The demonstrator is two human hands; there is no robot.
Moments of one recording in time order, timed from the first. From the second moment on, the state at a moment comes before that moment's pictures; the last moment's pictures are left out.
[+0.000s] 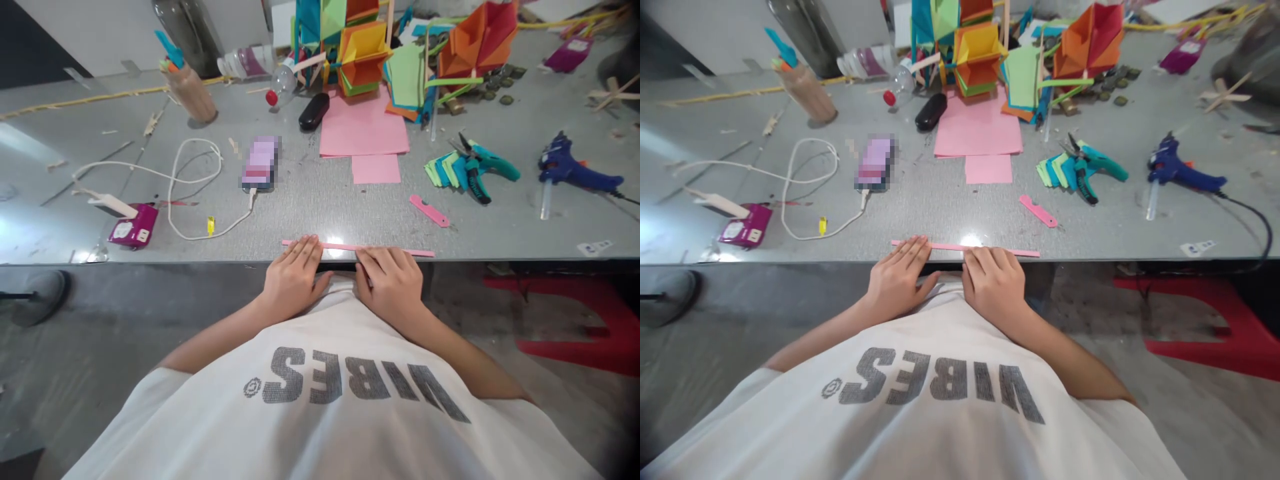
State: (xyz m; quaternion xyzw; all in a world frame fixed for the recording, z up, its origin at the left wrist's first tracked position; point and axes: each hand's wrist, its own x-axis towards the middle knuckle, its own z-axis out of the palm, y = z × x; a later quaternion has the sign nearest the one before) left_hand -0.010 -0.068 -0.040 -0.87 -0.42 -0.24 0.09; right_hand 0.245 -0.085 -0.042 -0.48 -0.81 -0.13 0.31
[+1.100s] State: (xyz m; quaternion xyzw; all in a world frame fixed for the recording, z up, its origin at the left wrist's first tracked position) left_hand 0.026 0.020 0.020 -0.58 -0.33 -0.55 -0.51; right_hand 0.306 0.006 0.018 -0.49 -0.56 0.51 0.43
